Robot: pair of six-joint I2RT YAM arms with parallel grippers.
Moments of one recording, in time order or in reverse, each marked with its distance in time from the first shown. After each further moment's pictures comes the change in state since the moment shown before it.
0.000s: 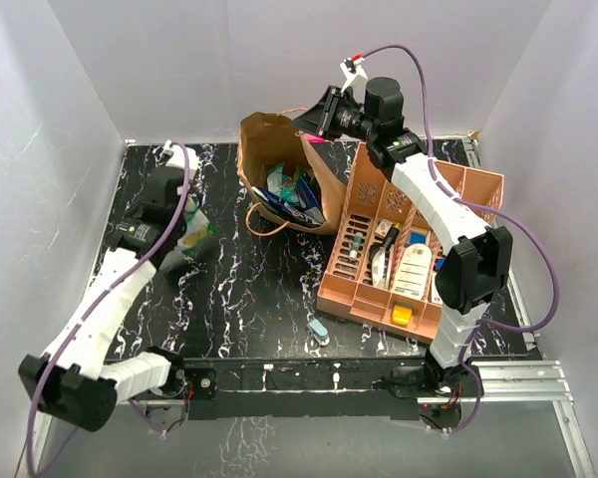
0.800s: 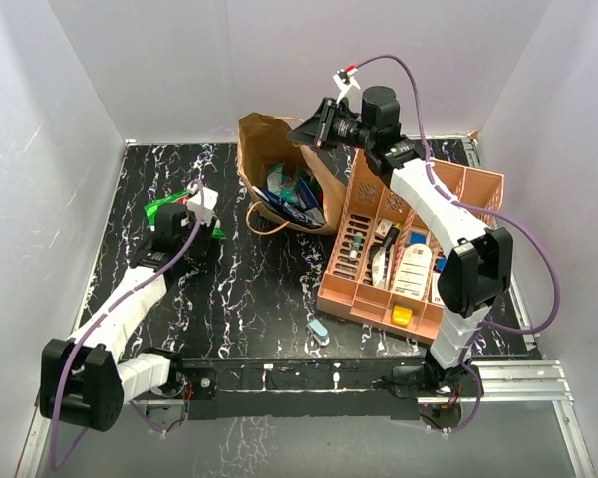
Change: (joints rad) left arm 0.193 0.055 -0.472 0.527 0.559 0.163; right arm 0.013 -0.013 -0.054 0.019 -0.069 0.012
